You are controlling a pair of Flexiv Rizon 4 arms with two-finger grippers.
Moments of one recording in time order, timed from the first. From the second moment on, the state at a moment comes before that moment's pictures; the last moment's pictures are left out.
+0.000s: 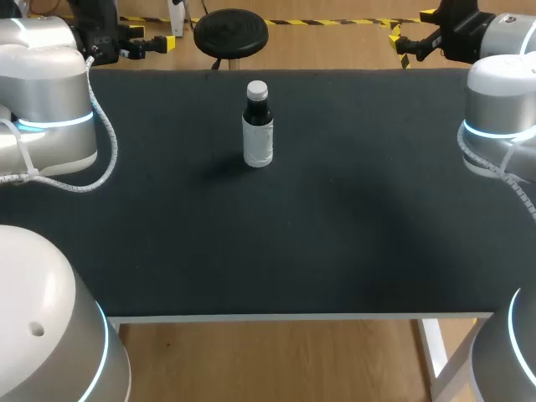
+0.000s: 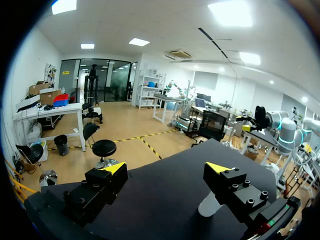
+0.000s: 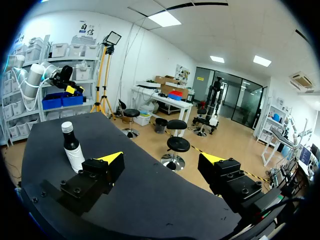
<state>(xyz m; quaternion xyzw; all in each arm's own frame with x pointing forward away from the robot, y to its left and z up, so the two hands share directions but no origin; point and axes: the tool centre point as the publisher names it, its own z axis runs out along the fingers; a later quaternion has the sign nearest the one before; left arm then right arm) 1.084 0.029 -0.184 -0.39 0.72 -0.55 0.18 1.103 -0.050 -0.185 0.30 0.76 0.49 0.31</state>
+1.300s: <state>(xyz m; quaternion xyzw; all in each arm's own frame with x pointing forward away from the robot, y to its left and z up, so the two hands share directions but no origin) 1.046 -0.019 -0.229 -0.09 0.77 -0.62 0.14 1.103 -0.050 -0.185 0.30 0.76 0.49 0.31</state>
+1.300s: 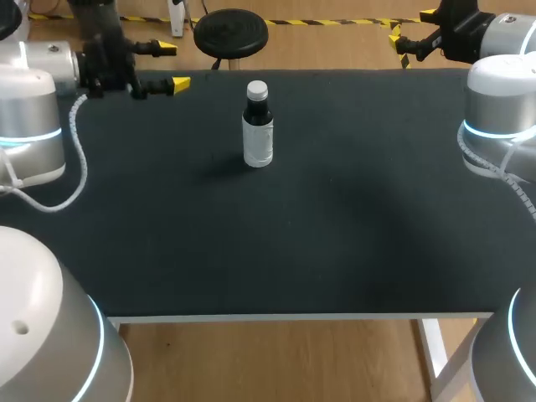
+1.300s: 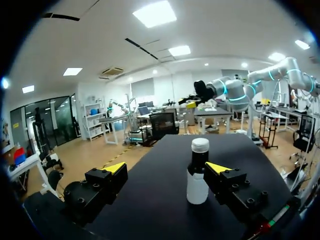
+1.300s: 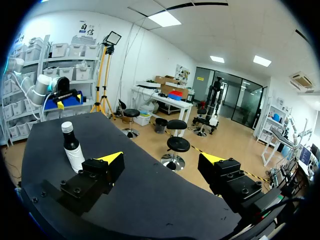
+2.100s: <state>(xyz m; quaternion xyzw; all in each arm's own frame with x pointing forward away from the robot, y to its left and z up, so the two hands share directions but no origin) 1.022 -0.082 -0.267 -0.05 0.78 -0.62 0.07 1.103 -0.050 -0.185 0.30 0.76 0.49 0.31</state>
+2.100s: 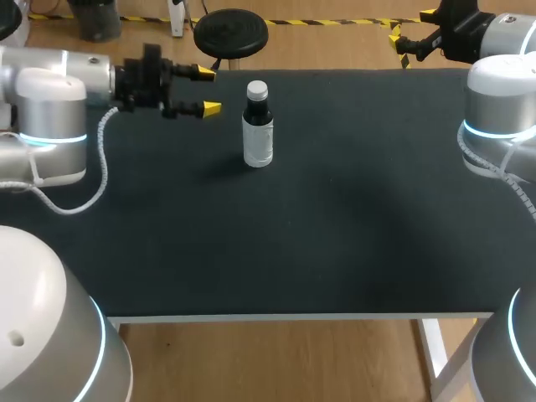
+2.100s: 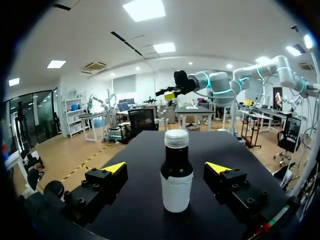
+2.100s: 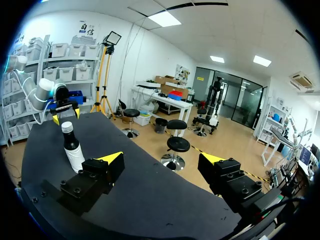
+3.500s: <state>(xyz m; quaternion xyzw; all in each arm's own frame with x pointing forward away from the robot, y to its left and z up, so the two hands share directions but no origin) 1.013 -0.155 -0.285 -0.01 0.78 -0.63 0.00 1.103 -0.050 -0.185 0.30 0.76 0.49 0.31</state>
